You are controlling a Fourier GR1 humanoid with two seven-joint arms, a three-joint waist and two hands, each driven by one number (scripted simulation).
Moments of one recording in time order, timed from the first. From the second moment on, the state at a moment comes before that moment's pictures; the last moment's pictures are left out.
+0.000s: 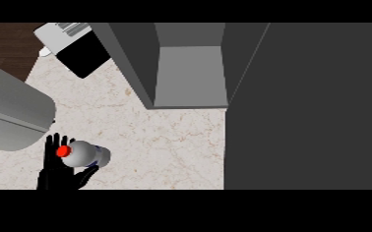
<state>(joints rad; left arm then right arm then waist) 0.05 0.05 0.36 -0.99 0.43 -0.18 -0.50 1.12 -0.15 -0.09 -2.43 -0.22 0.57 -0.45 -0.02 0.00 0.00</state>
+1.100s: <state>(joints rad) -0.12 0.05 0.41 -0.75 0.56 -0.39 -0.62 1.14 -0.14 -0.14 -2.42 -0.23 0.60 -0.47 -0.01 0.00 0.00</state>
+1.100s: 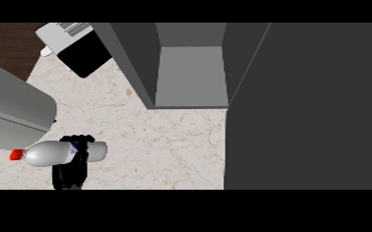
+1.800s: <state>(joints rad) -0.14 0.01 0.22 -0.92 0.38 -0.26 -0.73 1.11 -0.14 -0.13 -2.41 -0.24 0.60 -0.47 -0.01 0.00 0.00</state>
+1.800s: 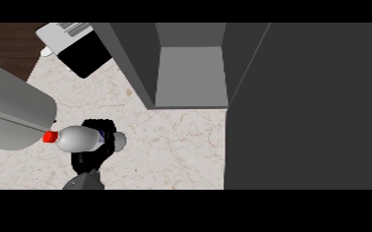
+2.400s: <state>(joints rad) -0.12 0.00 -0.12 -1.27 0.39 -0.04 -0.56 1.09 -0.14 -0.14 -2.41 -0.24 0.59 -0.46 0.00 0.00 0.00</state>
